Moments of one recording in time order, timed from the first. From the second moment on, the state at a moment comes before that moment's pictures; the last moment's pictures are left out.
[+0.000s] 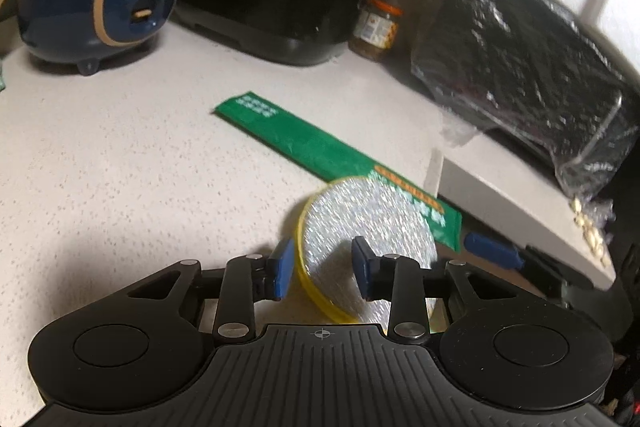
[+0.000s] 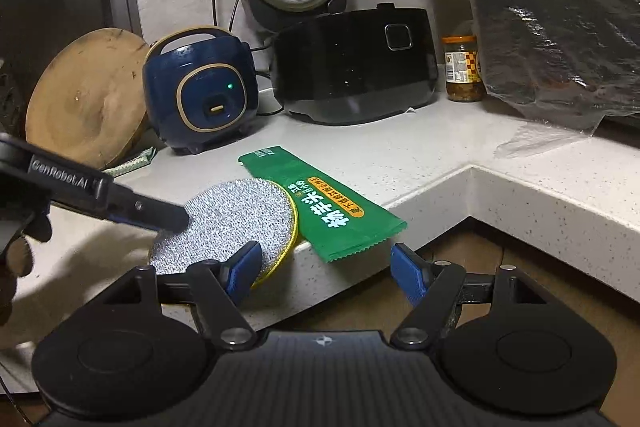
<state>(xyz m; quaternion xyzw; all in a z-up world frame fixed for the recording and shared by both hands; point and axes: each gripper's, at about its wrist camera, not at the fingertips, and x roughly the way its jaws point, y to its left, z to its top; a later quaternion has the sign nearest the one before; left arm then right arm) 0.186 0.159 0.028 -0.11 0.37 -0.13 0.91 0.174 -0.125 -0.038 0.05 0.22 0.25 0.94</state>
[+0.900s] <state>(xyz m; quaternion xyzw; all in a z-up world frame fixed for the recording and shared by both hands) 0.183 0.154 0.015 -0.20 0.38 -0.21 0.88 0.174 -0.125 -0.045 0.05 0.23 0.25 0.94</state>
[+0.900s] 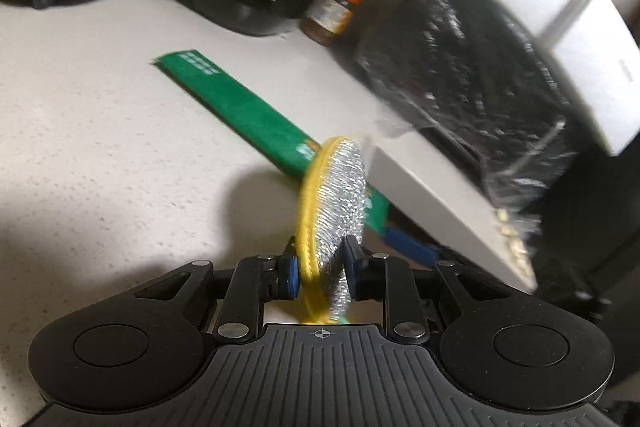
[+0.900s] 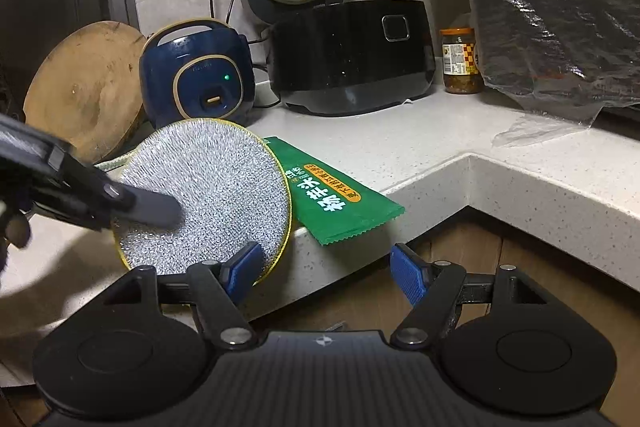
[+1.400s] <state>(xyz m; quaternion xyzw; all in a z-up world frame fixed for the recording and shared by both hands) 0.153 0.179 0.036 -0.17 0.34 -0.13 0.92 0.210 -0.089 -0.012 -0.05 0.20 0.25 0.94</state>
